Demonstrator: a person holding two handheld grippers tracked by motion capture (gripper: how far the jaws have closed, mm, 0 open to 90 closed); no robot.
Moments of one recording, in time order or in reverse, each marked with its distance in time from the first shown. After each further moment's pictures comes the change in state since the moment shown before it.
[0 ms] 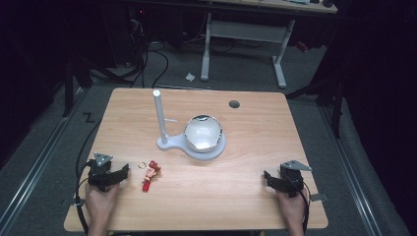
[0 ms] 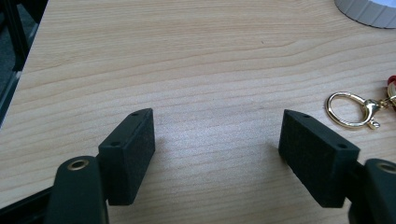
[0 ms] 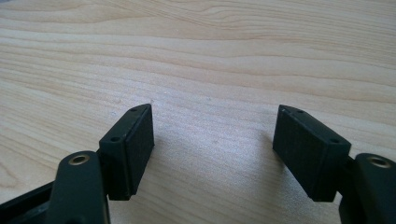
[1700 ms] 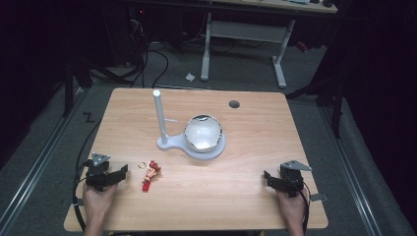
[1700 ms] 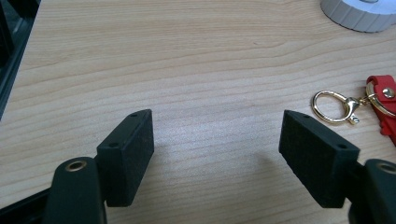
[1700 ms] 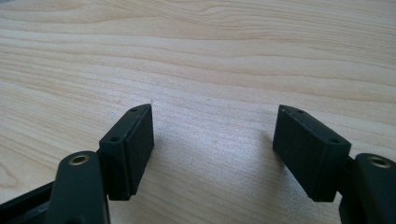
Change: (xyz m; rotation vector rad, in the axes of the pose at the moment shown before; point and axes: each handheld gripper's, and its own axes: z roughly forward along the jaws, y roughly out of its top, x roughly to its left) left arm 0.004 0.003 -0.008 0.009 -0.041 -0.008; right arm 0.000 0.000 0.000 0.000 0.000 -0.001
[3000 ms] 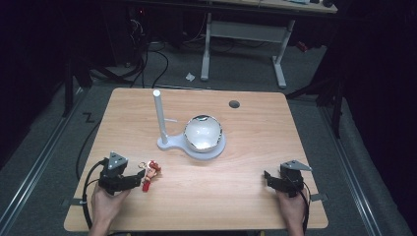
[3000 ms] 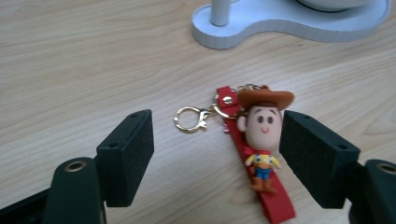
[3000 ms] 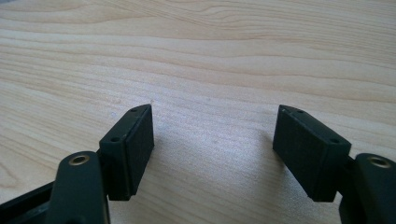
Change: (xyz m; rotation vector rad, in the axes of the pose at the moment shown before) left arm -0.062 0.021 -0.035 0.002 -0.181 0.175; right arm 0.000 0.000 0.000 0.000 0.001 0.001
